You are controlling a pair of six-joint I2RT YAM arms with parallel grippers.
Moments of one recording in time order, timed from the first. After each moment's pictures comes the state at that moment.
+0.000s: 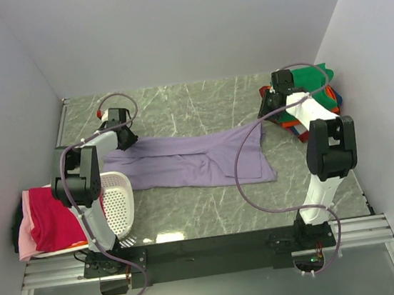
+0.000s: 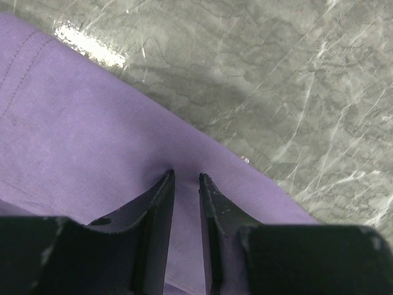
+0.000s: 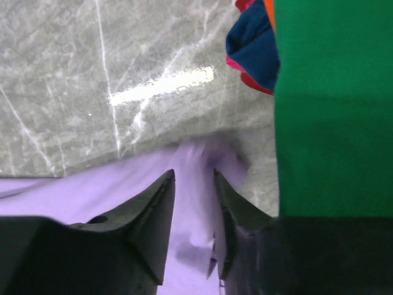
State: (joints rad) left arm -0.12 1.91 1.19 -0.19 -0.20 -0.68; right arm 0.01 1.85 1.39 -0.49 -0.08 0.40
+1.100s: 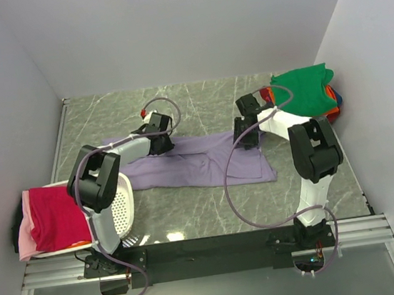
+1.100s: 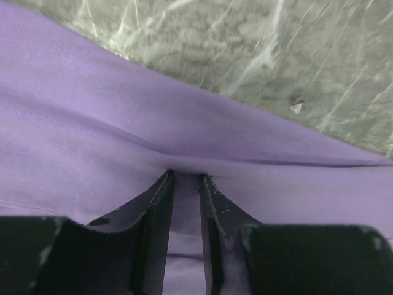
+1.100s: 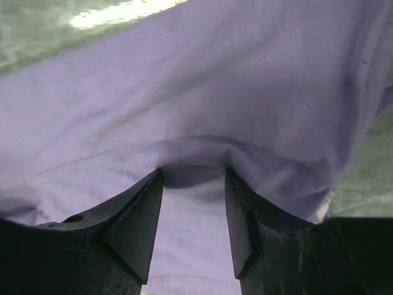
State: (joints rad) left arm -0.47 1.90 1.19 -0.22 -0.22 -0.70; right arm 0.29 1.87 1.23 -0.53 -0.01 0.49
